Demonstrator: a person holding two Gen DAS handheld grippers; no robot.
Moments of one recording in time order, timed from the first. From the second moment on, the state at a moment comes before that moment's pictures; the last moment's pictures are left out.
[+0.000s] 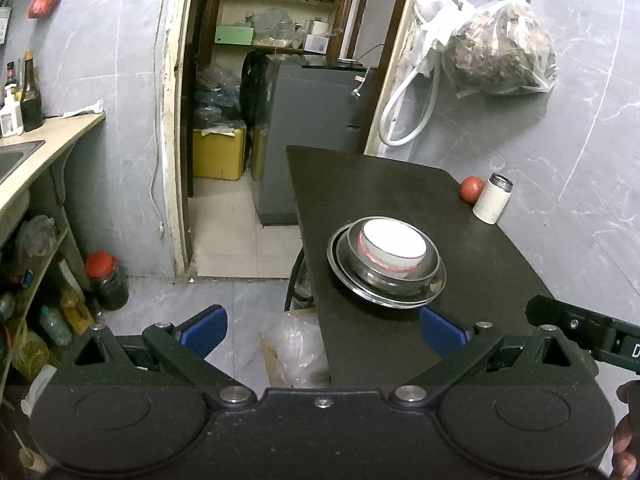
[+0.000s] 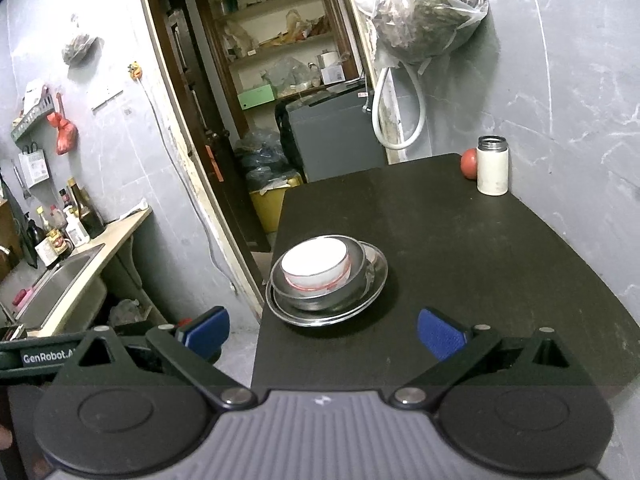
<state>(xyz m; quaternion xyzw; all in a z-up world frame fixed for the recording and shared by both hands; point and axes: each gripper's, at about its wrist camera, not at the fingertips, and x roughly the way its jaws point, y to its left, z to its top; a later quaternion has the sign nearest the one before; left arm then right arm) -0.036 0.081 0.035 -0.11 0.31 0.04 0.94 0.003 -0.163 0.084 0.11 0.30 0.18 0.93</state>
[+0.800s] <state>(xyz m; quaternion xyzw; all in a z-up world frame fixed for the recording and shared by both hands) -0.071 0.064 0.009 -0.11 0.32 0.05 0.94 -0.039 -0.171 0.067 0.07 0.33 0.15 0.93</state>
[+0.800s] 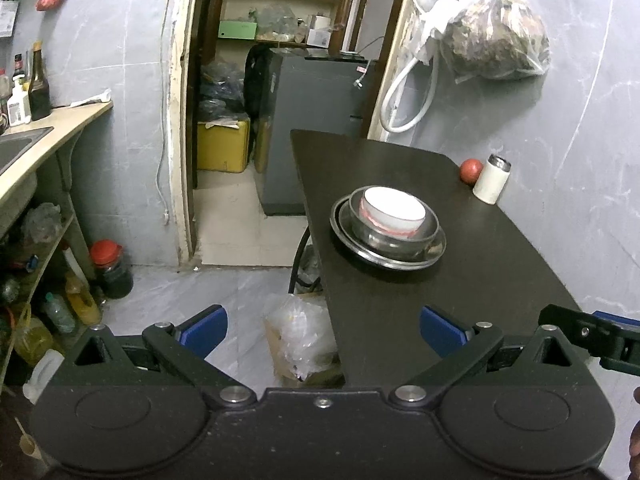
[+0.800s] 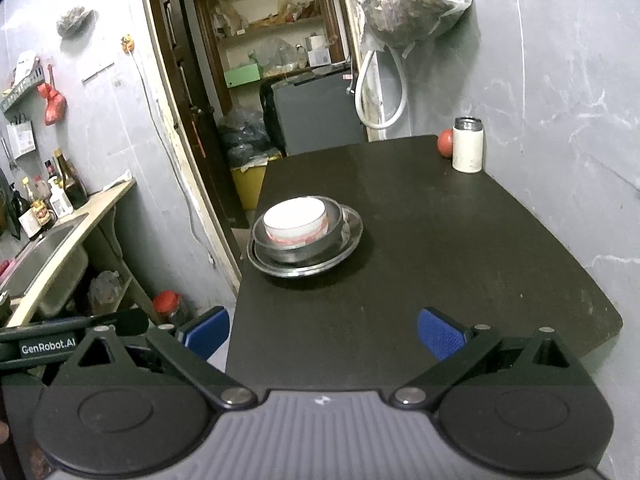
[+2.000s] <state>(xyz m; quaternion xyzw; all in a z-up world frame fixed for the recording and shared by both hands) -0.056 0.035 -0.012 -0.08 0.36 0.03 0.93 -0.036 -0.203 0.044 0.08 0.37 0.12 0.92</state>
